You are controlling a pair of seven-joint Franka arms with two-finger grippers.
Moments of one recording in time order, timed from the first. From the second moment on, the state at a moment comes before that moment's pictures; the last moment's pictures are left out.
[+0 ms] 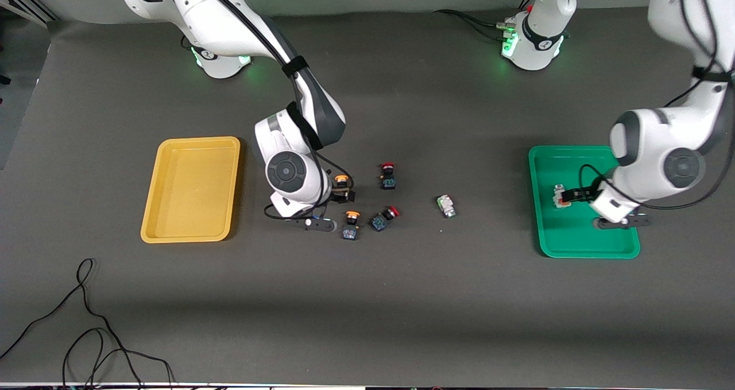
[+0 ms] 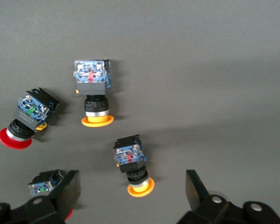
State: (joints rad) left arm 0.09 0.30 -0.03 -2.03 0.03 2.17 -0.05; right arm 0.83 0.69 -0.29 -1.52 0.36 2.04 0.58
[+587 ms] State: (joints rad) left arm 0.05 0.25 -0.09 -1.81 -0.01 1.92 -0.15; right arm 0.91 0.77 -0.29 -1.61 0.37 2.22 0.58
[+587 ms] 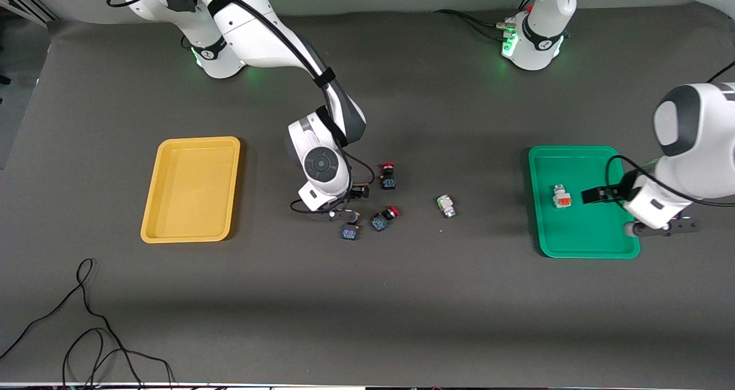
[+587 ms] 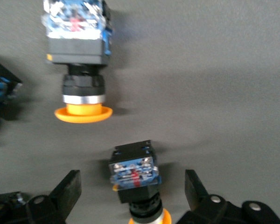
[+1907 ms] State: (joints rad) left arm -0.42 0.58 -0.11 -1.81 -0.01 2.30 -0.92; right arm 0.92 0.38 -0.76 -1.64 0.35 1.76 0.15
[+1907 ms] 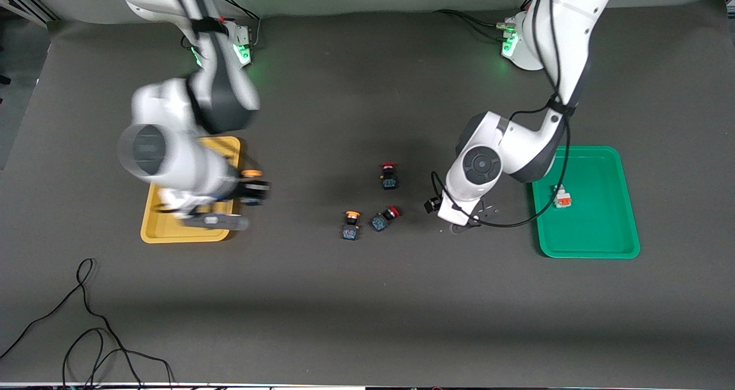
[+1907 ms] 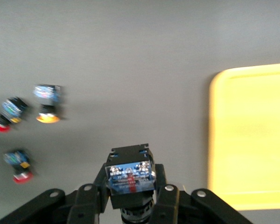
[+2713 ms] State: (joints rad) left arm -0.44 0.61 -0.09 -1.78 -0.01 2.33 -0.95; right arm 0.79 0.51 -0.93 -2.04 0.51 2.17 -0.46
